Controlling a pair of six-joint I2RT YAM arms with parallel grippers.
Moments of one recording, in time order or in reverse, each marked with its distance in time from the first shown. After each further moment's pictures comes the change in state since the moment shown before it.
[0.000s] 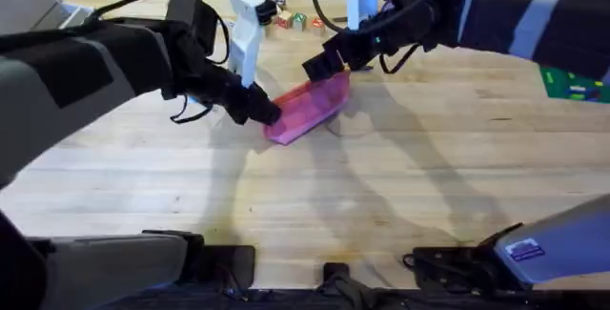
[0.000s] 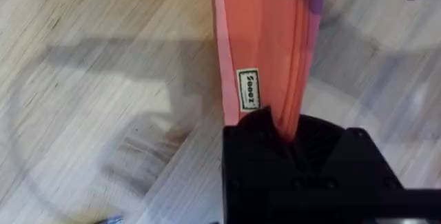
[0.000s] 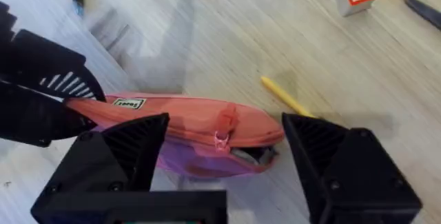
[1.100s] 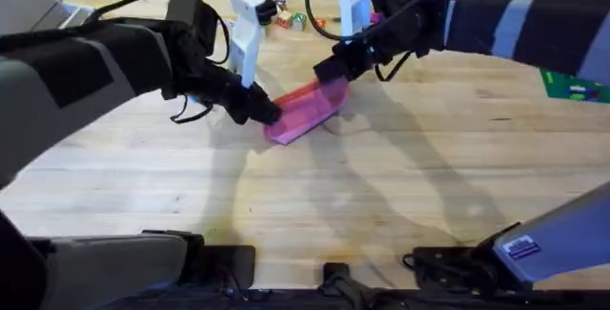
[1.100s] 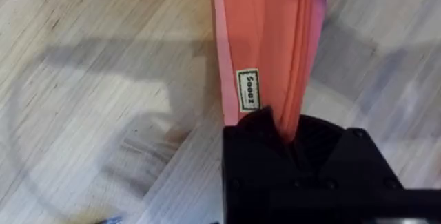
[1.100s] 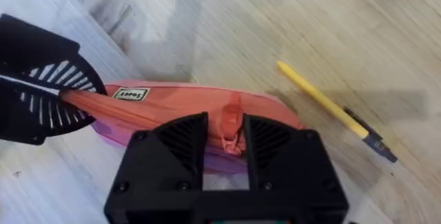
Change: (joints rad) left arm 0.000 0.000 0.000 0.000 0.003 0.000; right arm 0.009 0.048 0.002 -0.048 -0.019 0.001
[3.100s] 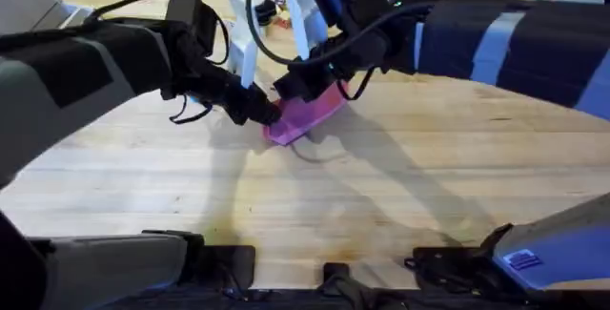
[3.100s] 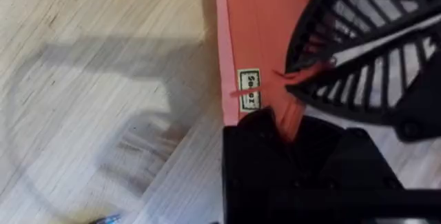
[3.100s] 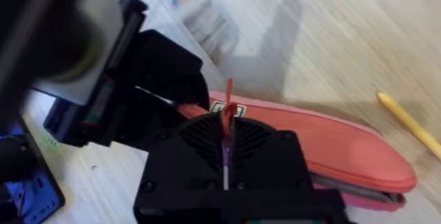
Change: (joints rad) left arm 0.000 0.000 0.000 -0.008 0.000 0.000; right arm 0.237 -0.040 0.022 0.006 0.016 0.135
